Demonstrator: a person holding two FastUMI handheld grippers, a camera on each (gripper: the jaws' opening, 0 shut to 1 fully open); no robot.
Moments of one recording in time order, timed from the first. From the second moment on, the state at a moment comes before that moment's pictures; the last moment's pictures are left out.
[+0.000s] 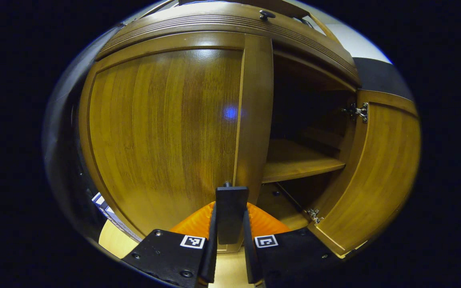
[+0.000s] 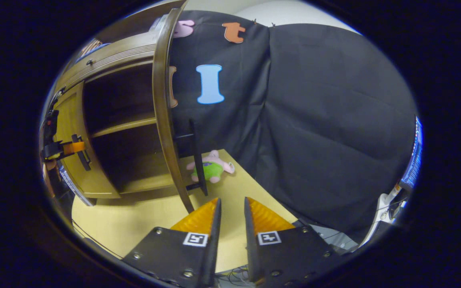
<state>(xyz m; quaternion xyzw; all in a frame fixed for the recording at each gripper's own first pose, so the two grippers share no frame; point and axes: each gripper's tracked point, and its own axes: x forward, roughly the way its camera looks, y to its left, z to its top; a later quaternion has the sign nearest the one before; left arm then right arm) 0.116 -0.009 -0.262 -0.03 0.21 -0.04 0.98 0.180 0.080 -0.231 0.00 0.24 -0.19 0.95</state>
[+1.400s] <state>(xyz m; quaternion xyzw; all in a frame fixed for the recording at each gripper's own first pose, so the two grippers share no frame) -0.039 0.060 -0.234 -0.09 0.20 0.09 0.97 0.170 0.104 -0.235 0.03 0.28 -0.14 0.95</state>
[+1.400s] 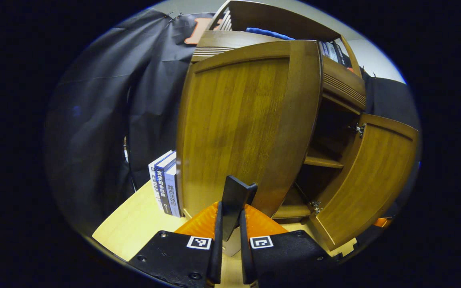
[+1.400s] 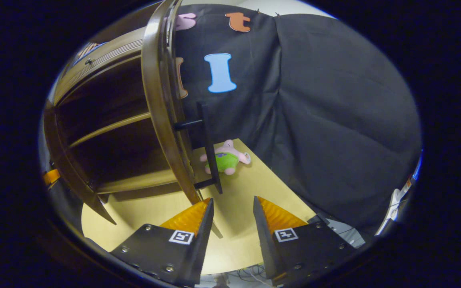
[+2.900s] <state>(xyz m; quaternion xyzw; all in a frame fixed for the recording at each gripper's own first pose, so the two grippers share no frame) -0.103 0.194 -0.224 -0.06 0.20 0.15 0.97 0.164 0.107 -0.238 0.05 0.28 -0.15 0.95</state>
